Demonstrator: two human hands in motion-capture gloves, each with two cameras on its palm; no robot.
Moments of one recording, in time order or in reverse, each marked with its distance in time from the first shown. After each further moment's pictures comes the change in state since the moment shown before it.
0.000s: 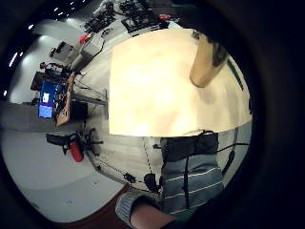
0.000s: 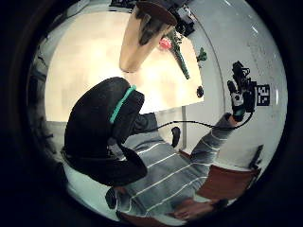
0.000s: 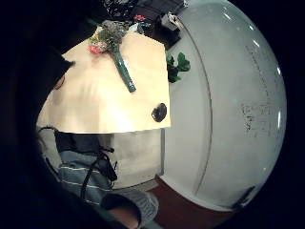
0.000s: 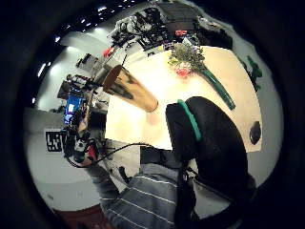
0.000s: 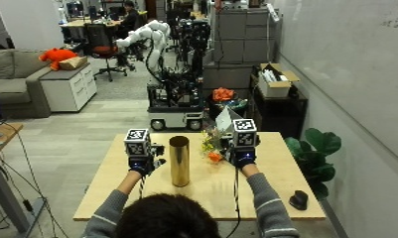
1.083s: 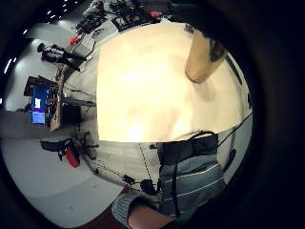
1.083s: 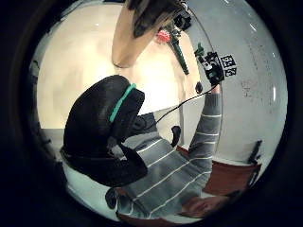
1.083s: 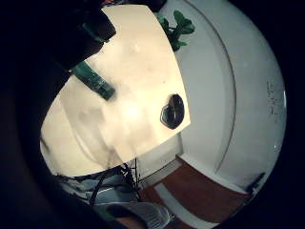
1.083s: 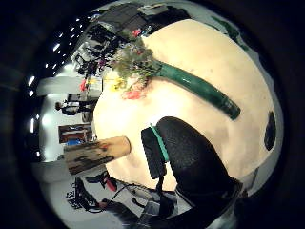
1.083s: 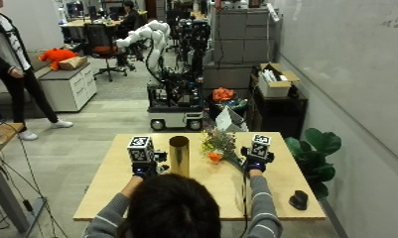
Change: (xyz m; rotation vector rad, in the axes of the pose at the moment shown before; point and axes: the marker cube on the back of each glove) left arm 0.006 -0.016 0.054 -0.038 0.068 0.056; right arm 0.084 -0.071 0.145 -0.255 -0.148 0.303
